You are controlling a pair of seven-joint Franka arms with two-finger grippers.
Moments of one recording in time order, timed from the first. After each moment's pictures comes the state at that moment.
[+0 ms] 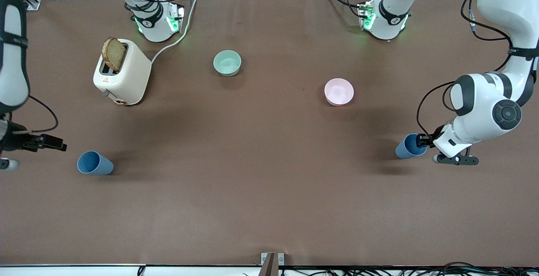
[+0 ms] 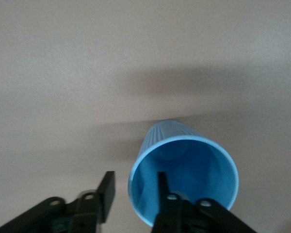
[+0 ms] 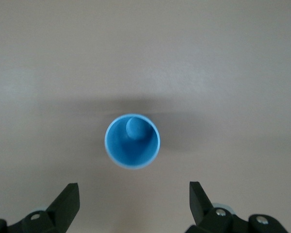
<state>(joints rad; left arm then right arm) 0.14 0.41 -0.12 -1.95 0.04 2.30 0.10 -0.12 0.43 -0.16 -1.58 0.13 1.99 -0.33</state>
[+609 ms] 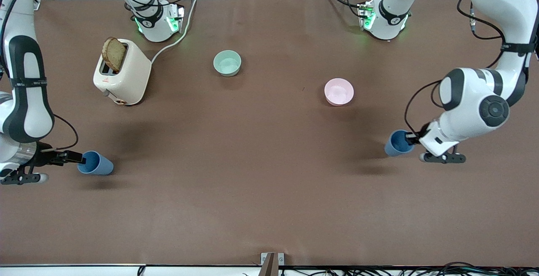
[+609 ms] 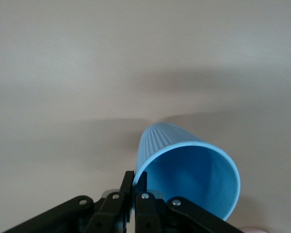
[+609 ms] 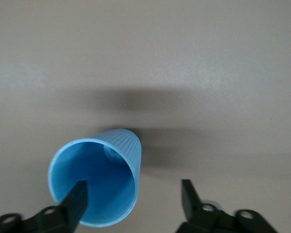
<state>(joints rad) 0.14 0.31 -0.29 -1.93 0.03 2.15 -0.13 -0.16 0.61 -0.16 -1.58 0.22 2.12 -0.46</state>
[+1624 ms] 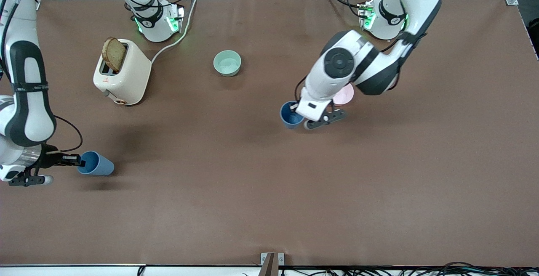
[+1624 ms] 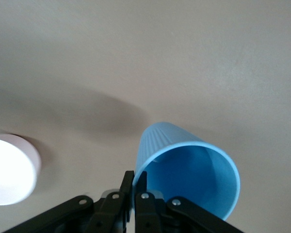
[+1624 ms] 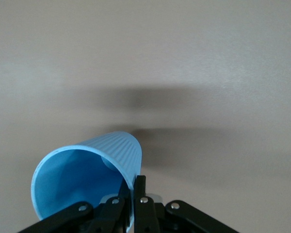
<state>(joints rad) -0.17 0.50 -0.61 -1.72 0.14 2.15 -1.16 -0.16 0.59 -0.15 -1.55 0.28 2.04 -0.46</state>
